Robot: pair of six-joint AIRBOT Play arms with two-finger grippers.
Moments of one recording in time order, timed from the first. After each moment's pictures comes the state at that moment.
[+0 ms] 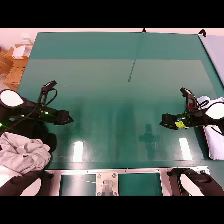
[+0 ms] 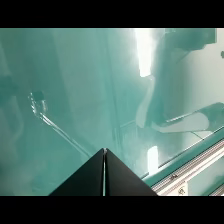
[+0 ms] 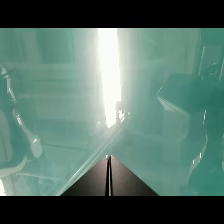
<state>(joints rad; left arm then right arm) -0.04 -0.98 0.77 0.94 -1.25 -1.29 -0.07 -0.84 0.64 -1.19 1.19 1.57</state>
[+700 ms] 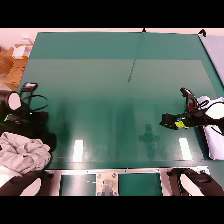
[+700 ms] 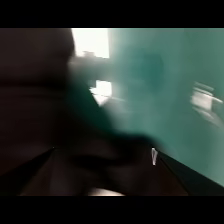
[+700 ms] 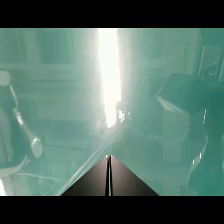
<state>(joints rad) 0.00 -0.98 0.81 1.78 -1.23 -1.65 -0.07 -0.84 0.64 -1.19 1.19 1.57</state>
